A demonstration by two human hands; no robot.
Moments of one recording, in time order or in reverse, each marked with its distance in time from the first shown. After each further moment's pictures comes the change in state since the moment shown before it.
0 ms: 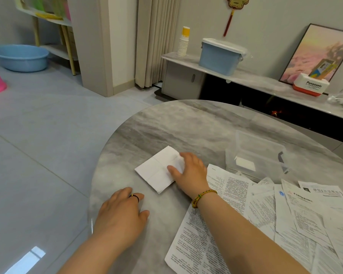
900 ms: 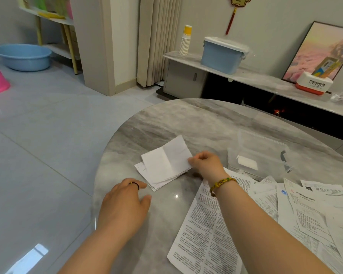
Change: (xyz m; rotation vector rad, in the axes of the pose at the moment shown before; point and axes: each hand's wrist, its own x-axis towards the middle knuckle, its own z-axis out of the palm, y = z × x) left_hand 0.003 0.004 -0.006 -0.229 0.222 -0.031; right_hand 0.010 0.010 -0.030 0.621 0.018 0.288
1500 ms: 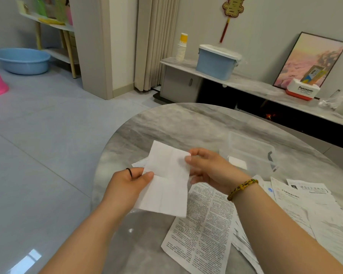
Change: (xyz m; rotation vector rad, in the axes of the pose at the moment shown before) left_hand -0.008 0.018 -0.020 -0.965 -0.106 -0.151; right_hand -0.060 -0.031 -0.042 0.311 -0.500 -0.065
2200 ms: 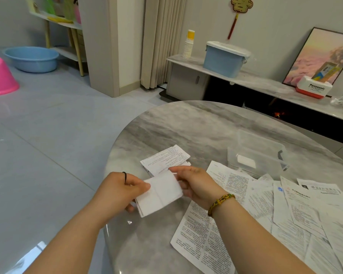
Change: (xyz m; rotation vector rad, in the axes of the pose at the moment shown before) left_hand 0.001 -0.005 -0.034 0.274 -0.069 -0.116; right_hand 0.017 0.040 0.044 0.171 0.036 0.152
